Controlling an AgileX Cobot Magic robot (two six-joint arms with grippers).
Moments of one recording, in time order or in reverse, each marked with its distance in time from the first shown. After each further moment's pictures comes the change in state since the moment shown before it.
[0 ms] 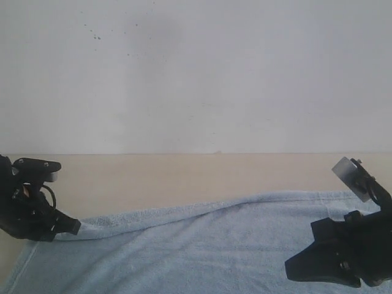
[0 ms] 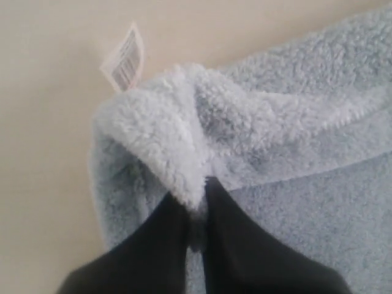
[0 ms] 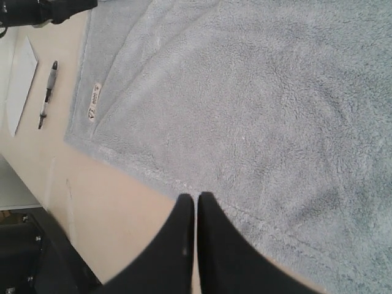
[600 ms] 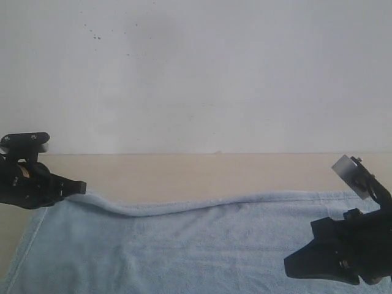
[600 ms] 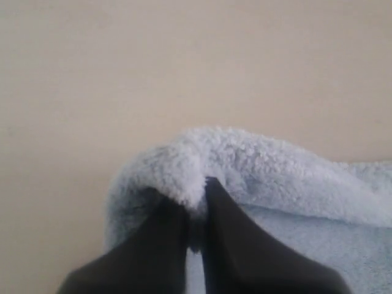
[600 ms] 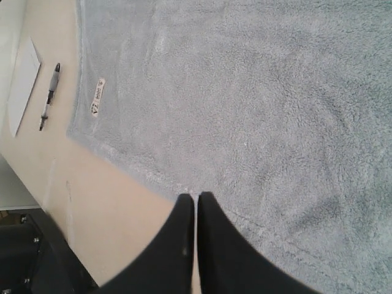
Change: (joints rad) left arm 0.029 0.000 0.000 -0.003 -0.321 -0.163; right arm 0.000 0.000 0.000 0.017 -0.002 -0.033
